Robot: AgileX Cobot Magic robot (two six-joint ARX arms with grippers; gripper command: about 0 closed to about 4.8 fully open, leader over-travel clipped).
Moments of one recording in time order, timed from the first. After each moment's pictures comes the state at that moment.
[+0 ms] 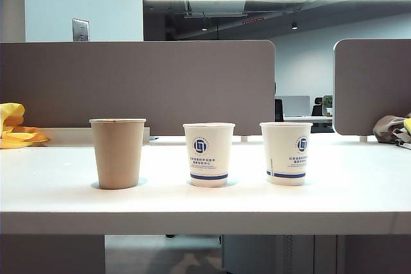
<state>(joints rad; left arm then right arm) 0.00 0.00 0.01 -0.14 -0.04 -0.13 -0.04 0.00 0.01 -0.15 0.00 0.05</state>
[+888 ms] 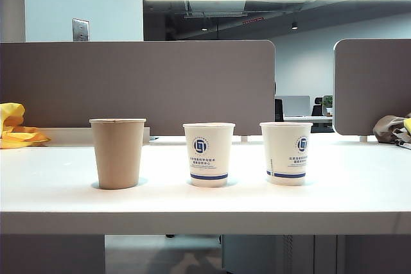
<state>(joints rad) 0.00 0.01 0.01 -0.18 -0.05 0.05 -0.04 0.00 0.01 -0.19 0.02 0.00</state>
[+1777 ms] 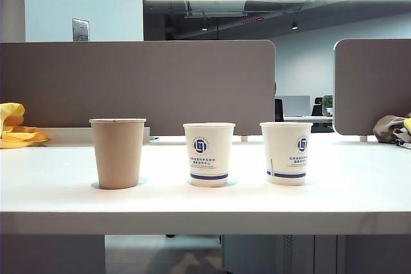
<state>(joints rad) 0.00 0.00 0.32 0.33 0.19 -0.24 -0.04 0.00 0.25 0.14 -0.08 0.31</state>
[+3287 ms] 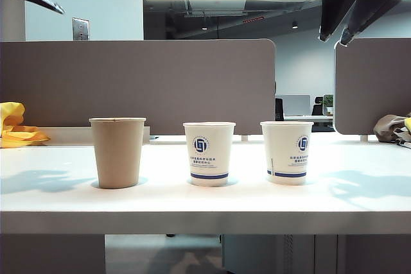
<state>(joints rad) -0.07 1.36 1.40 -0.77 0.59 -0.20 0.29 1.47 1.48 -0.98 -0.12 -0.15</state>
